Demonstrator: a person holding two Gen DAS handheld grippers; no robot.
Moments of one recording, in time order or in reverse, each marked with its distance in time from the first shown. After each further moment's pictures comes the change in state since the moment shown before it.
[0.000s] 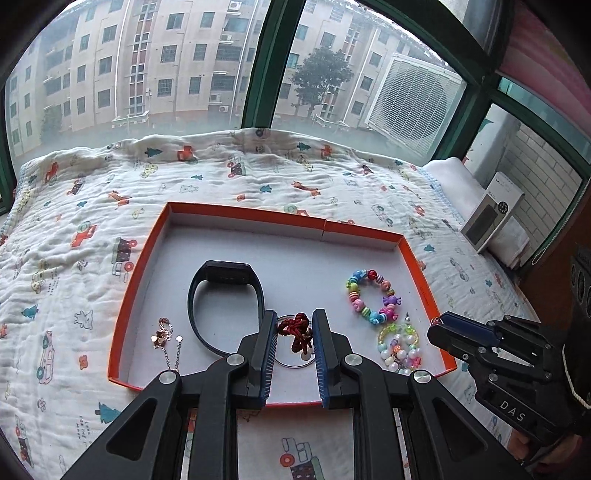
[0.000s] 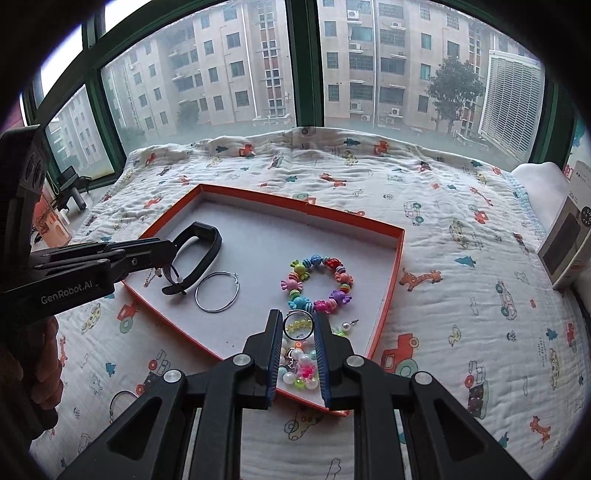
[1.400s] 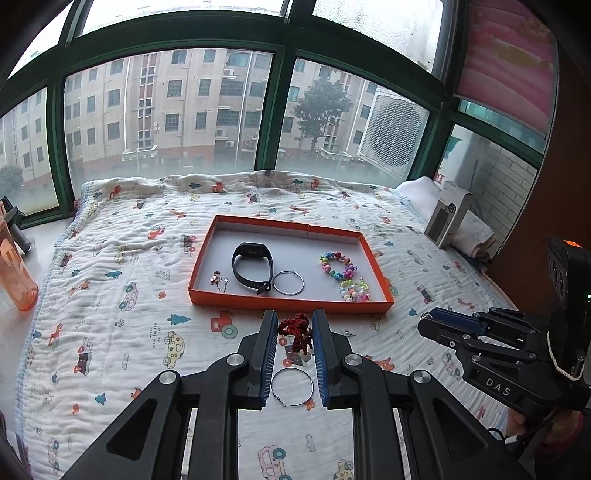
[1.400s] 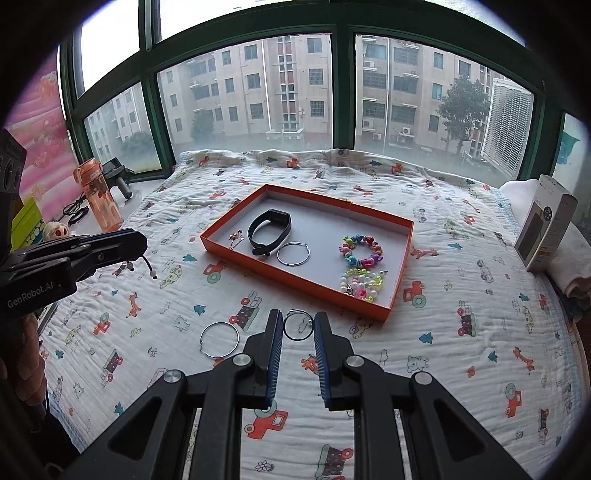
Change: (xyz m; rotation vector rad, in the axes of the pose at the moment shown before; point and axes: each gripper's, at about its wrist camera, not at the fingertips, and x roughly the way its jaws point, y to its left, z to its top) left arm -0.209 -0.031 -0.104 0.032 -0.159 0.047; right arm -0.114 0.061 -0.051 -0.050 -0.083 0.019
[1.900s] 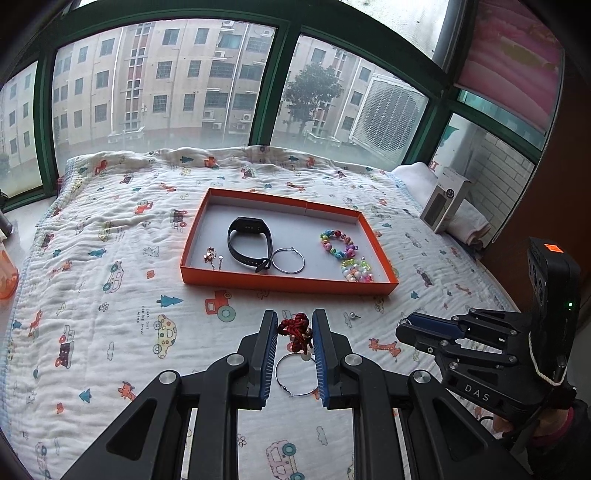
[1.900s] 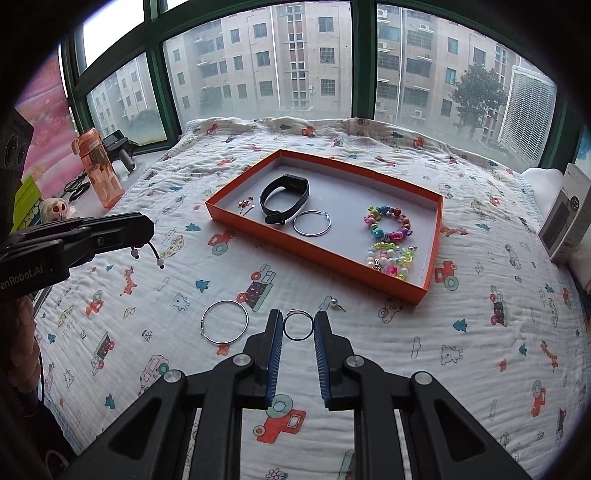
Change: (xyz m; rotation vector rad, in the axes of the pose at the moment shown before) left arm 0.028 0.024 -0.011 -0.016 0.068 -0.064; right arm 0.031 0.016 -0.010 -0.017 0.090 0.021
